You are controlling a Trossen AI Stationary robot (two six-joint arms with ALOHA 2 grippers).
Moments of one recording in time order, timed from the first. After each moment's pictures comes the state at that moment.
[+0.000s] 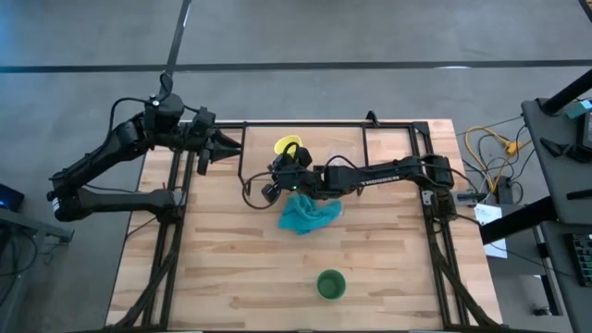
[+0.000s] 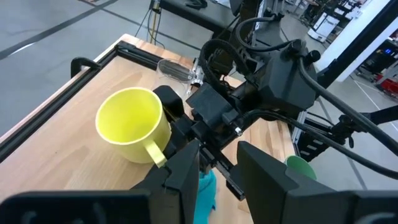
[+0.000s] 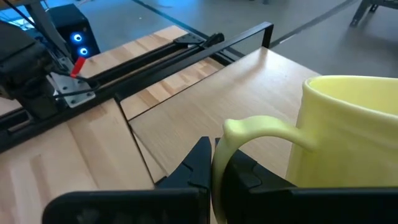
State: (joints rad) left arm 0.52 0.88 1.18 -0.66 0.49 -0.18; right arm 0.02 2.00 1.61 -0.16 0.58 0.39
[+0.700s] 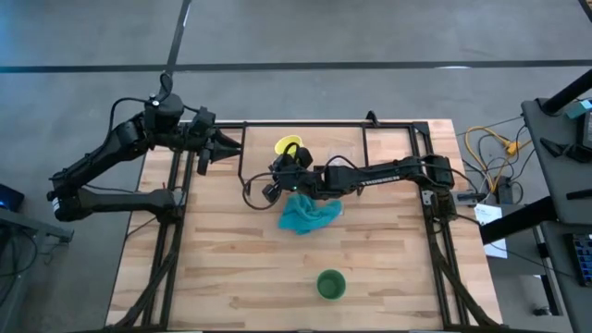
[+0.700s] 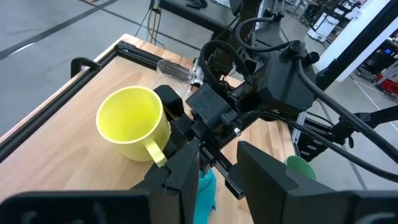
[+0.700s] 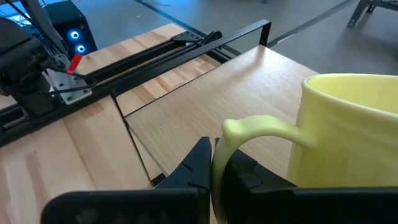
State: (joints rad) left arm 0.52 0.88 1.18 -0.66 0.49 -0.18; right arm 0.02 2.00 1.60 -0.17 0.58 0.39
